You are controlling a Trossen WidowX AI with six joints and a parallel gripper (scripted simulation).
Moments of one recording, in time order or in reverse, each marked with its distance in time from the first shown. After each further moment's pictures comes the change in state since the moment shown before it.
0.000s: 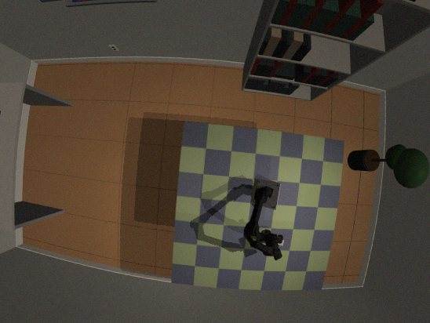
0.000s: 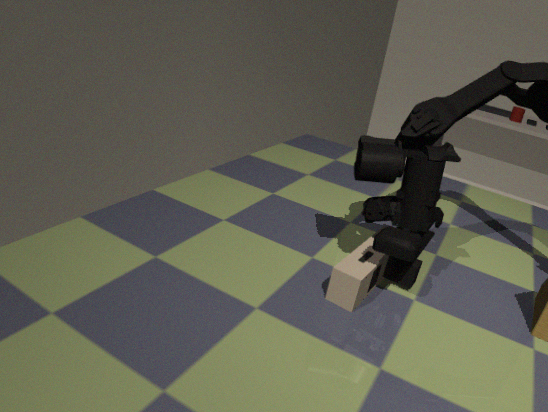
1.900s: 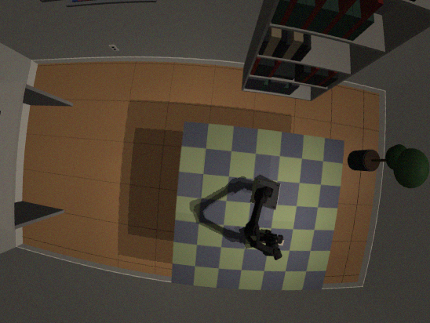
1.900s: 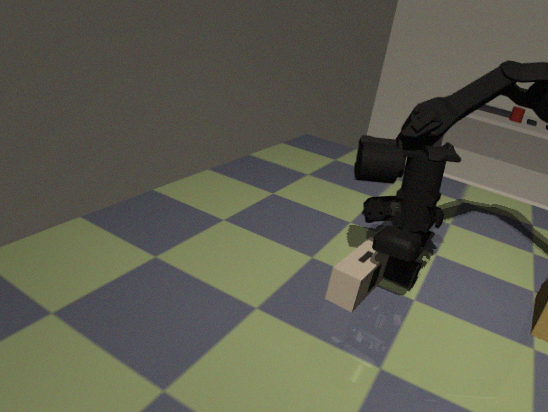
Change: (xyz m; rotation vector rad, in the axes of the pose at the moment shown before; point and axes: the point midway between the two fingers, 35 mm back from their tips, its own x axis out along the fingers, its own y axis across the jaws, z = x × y) arm 0.000 0.000 0.000 0.006 -0.003 0.002
